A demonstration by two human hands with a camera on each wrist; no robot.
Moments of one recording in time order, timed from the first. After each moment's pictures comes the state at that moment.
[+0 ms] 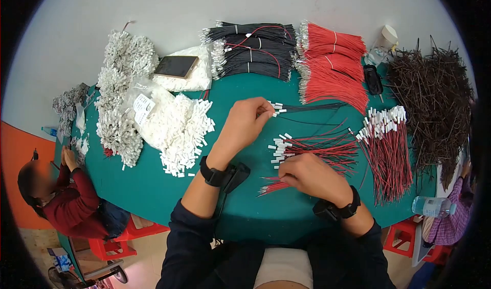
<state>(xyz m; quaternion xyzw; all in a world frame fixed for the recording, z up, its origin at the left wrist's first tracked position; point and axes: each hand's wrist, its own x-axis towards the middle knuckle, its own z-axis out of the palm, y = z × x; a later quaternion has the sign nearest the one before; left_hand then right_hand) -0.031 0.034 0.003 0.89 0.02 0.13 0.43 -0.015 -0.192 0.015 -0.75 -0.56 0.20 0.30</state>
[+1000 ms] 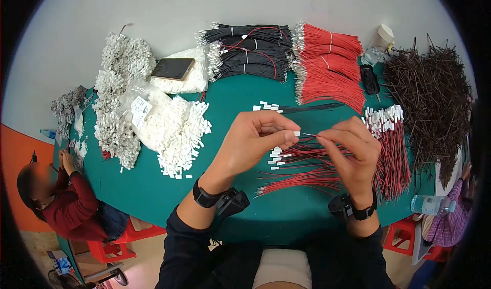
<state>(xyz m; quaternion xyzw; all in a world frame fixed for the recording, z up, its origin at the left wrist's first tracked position) -0.065 -0.001 0.061 0.63 0.00 -0.02 0.77 0.001 -0.217 0.075 -0.77 -0.42 -0.19 0.44</state>
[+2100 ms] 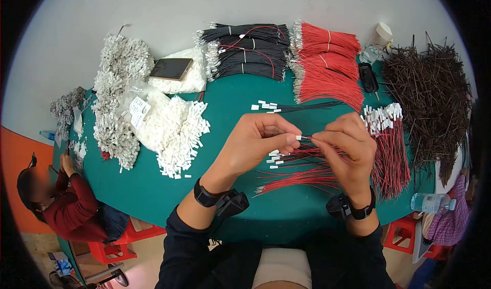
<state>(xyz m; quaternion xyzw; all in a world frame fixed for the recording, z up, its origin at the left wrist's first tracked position) -0.064 -0.006 0.057 0.61 0.00 -0.06 0.79 0.000 -0.217 0.074 -0.78 -0.43 -0.19 0.41</state>
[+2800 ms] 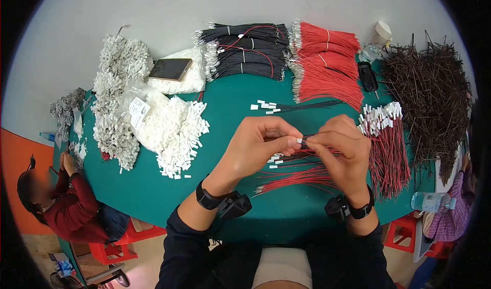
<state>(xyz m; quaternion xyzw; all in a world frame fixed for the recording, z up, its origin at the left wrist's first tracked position) -0.066 -0.011 0.054 0.63 0.00 -0.05 0.77 0.000 -0.214 0.072 -0.77 -0.44 -0.15 0.44</state>
